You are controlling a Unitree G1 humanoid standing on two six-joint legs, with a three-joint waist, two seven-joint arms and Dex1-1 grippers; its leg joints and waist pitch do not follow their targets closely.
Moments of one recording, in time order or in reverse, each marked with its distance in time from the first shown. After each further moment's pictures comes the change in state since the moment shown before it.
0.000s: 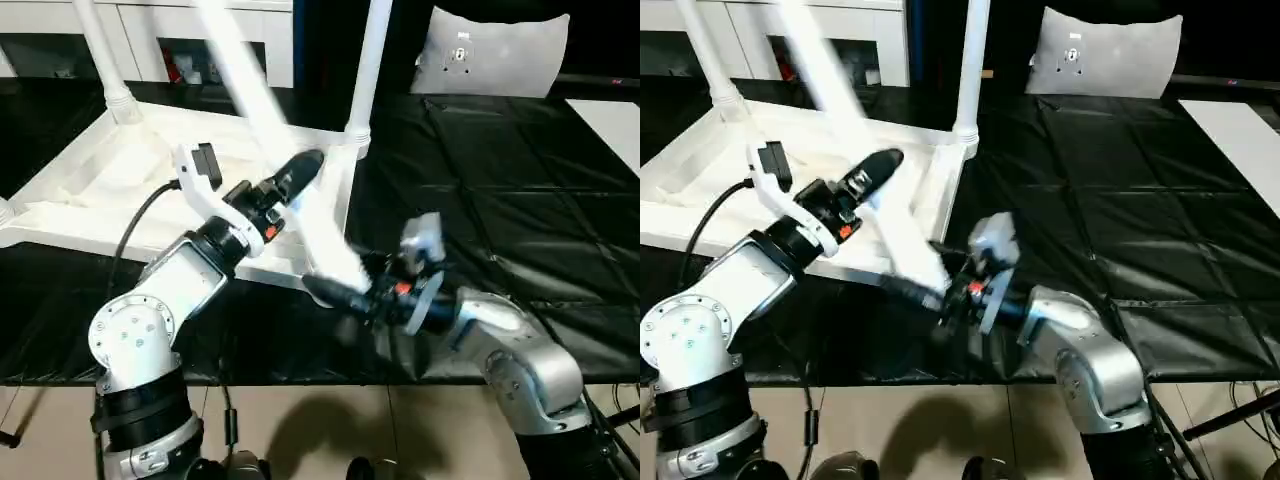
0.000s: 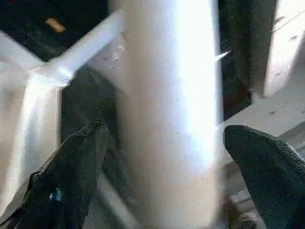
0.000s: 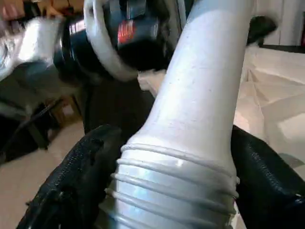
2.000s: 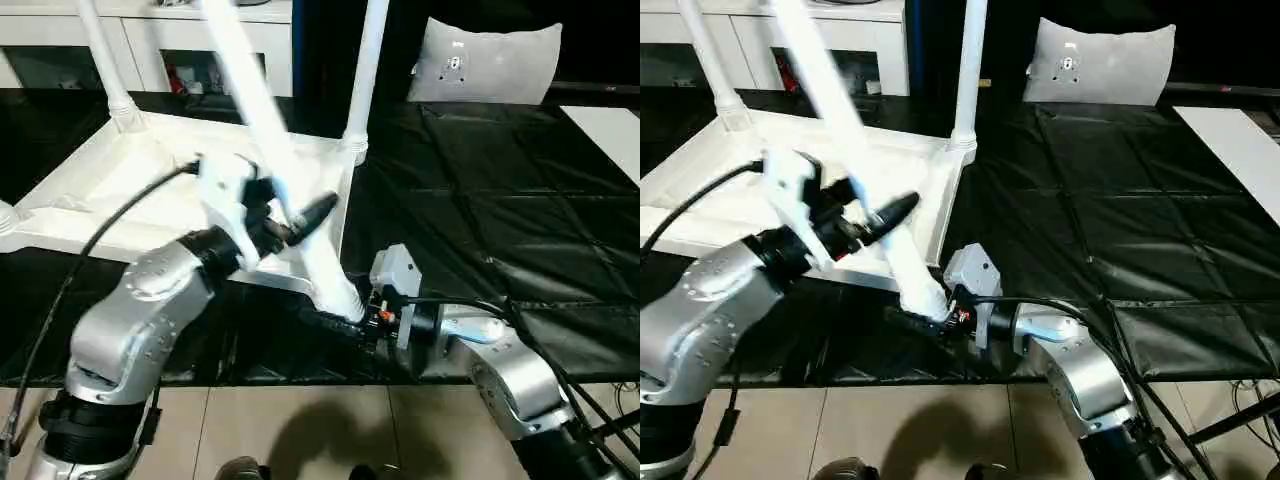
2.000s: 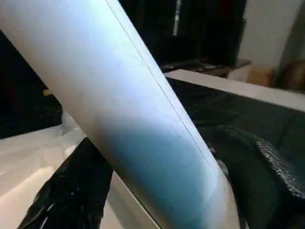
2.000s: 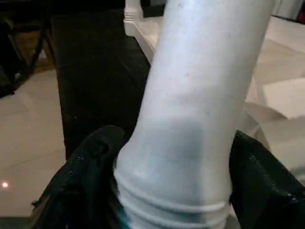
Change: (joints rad) left arm 0.105 0.470 -0.532 -0.045 0.554 -0.496 -0.386; right arm -0.012 -0.061 0.119 0.178 -0.202 -0.199 0.003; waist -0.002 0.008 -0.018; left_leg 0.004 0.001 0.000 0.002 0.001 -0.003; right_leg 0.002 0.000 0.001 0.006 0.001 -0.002
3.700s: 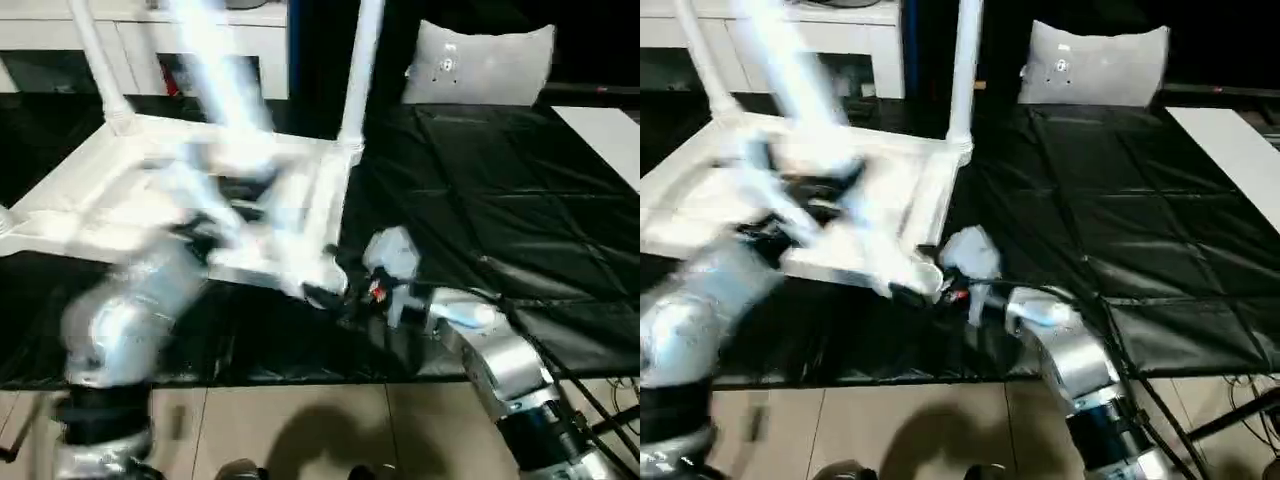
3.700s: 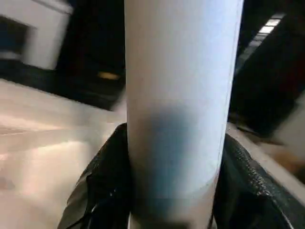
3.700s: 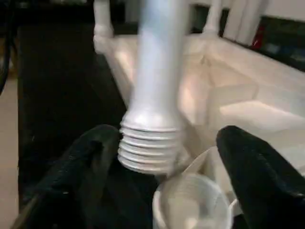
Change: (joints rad) left arm -0.055 -0.173 0.325 0.101 -0.252 0.193 0.306; right arm -0.071 0.050 -0.059 0.083 -0.018 -0.084 -0.058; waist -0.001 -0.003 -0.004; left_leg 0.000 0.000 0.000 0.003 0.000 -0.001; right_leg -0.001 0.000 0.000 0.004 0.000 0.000
